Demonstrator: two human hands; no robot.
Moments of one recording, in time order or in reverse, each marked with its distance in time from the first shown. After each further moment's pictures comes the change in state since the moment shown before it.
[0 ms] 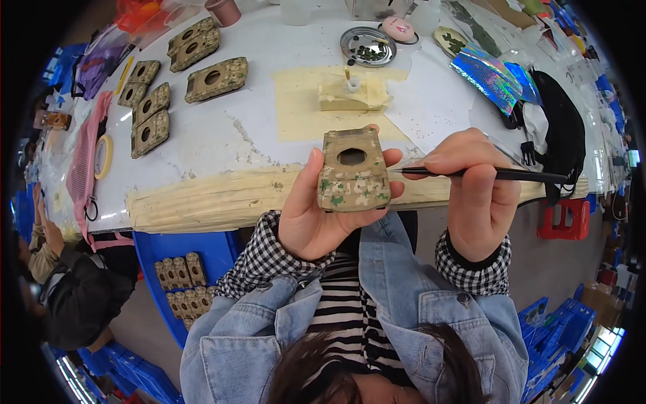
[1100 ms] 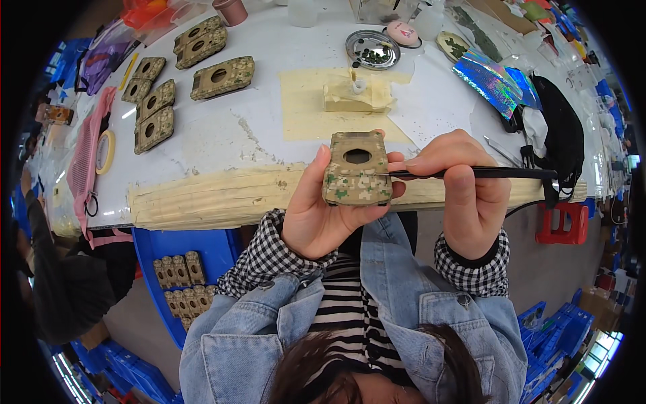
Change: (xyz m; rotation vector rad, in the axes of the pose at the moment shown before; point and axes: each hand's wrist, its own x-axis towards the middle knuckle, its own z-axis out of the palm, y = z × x) left_hand 0.002 -0.003 0.004 0.034 0.060 0.025; right_hand 0.007 -0.008 0.002 -0.090 -0.121 0.040
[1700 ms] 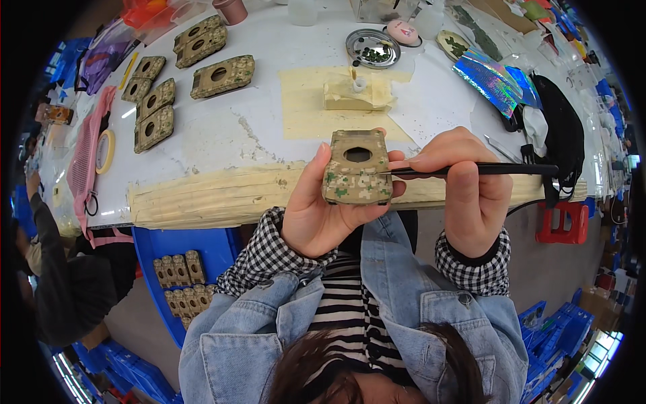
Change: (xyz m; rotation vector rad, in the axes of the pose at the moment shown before) left_hand -0.001 0.005 -0.006 0.034 -0.058 -0.051; right_hand 0.000 -0.001 0.001 0.049 0.010 0.021
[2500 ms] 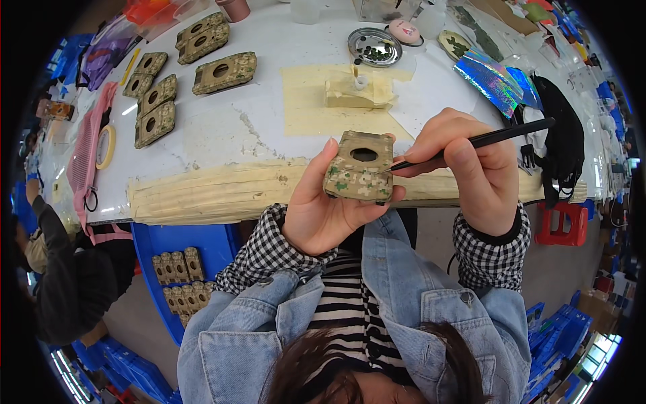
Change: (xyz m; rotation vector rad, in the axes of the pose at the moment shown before) left_hand -0.001 -0.003 -0.001 -0.118 0.029 -0.021; right_hand 0.016 0.000 -0.009 0.280 -0.157 0.179
